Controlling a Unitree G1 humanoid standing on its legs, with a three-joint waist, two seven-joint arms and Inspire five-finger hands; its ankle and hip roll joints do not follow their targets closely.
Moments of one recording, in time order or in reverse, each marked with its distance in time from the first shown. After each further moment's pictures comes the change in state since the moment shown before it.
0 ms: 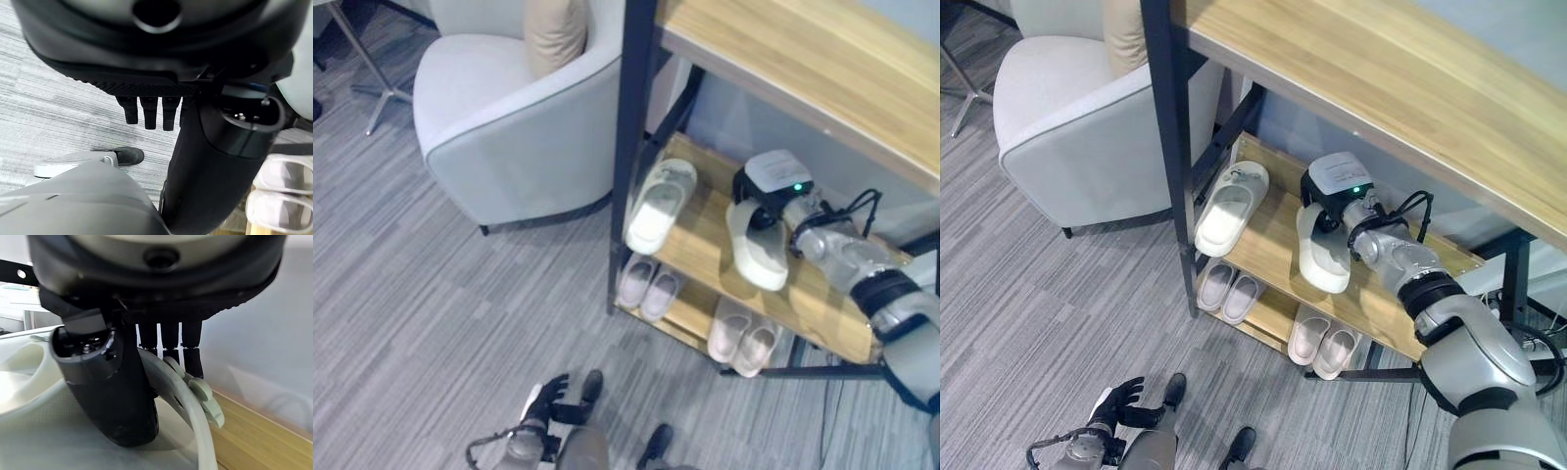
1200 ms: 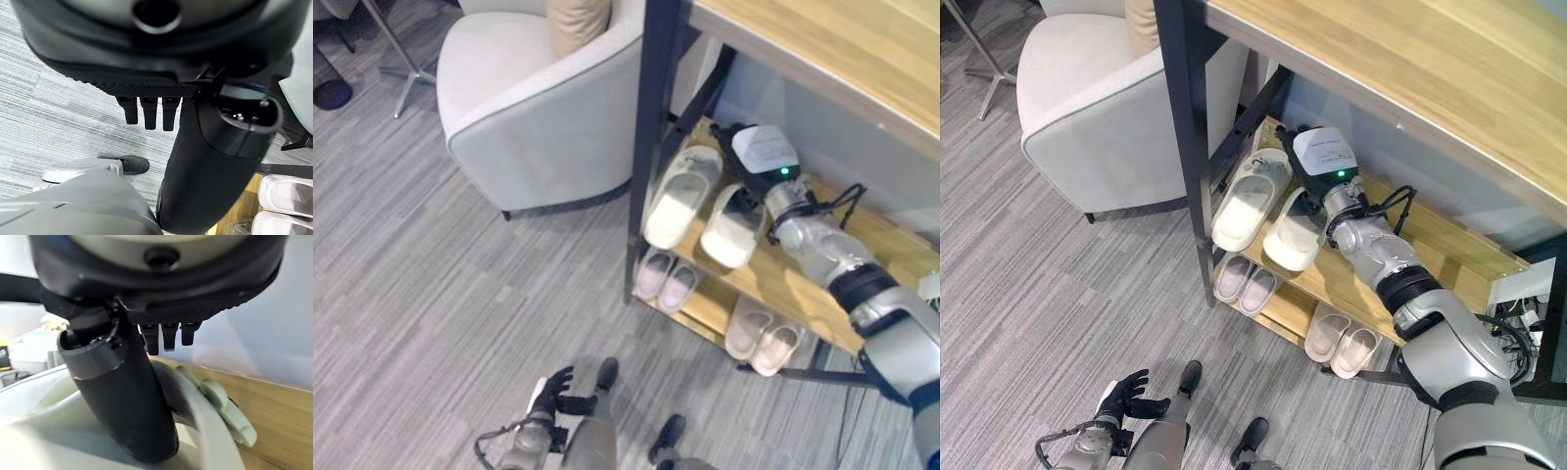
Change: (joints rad) left arm -0.030 -0.021 -0.031 -0.002 -0.037 0.002 0.025; right arm 0.016 0.086 -0.100 -0.103 0.019 0.039 -0.083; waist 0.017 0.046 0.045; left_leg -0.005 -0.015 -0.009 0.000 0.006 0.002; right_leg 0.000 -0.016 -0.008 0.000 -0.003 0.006
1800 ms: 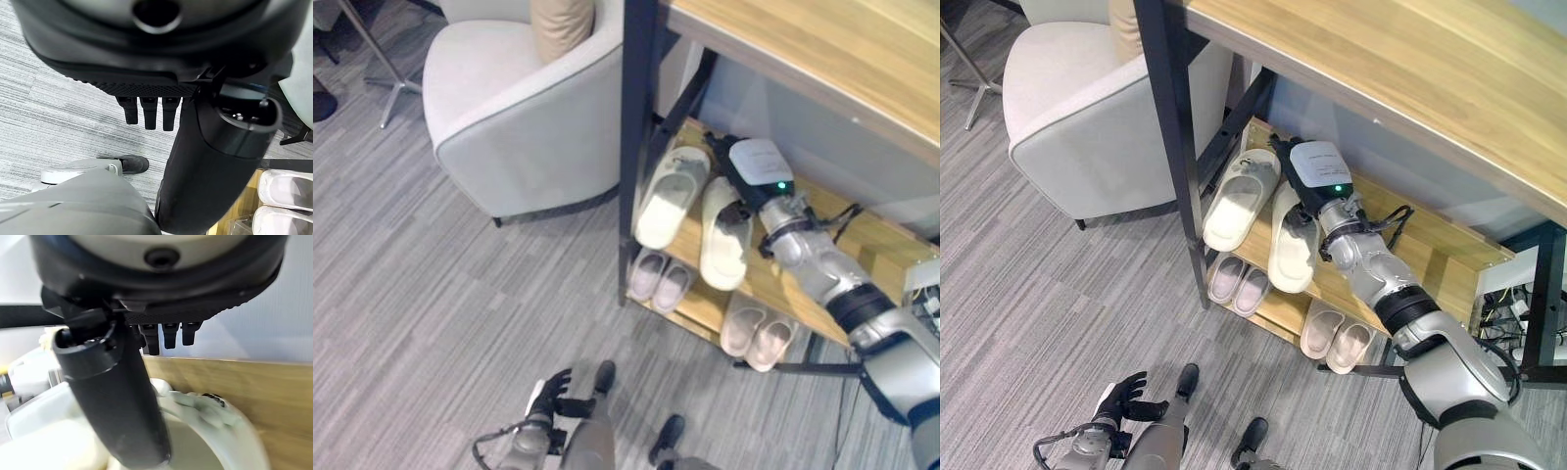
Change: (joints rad) left arm 0.007 0.000 0.016 0.002 0.005 0.014 0.000; right arm 0.127 0.007 -0.073 -0.178 0.075 -0.006 0.028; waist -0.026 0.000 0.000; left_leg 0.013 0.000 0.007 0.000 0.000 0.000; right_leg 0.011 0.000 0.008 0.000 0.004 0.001
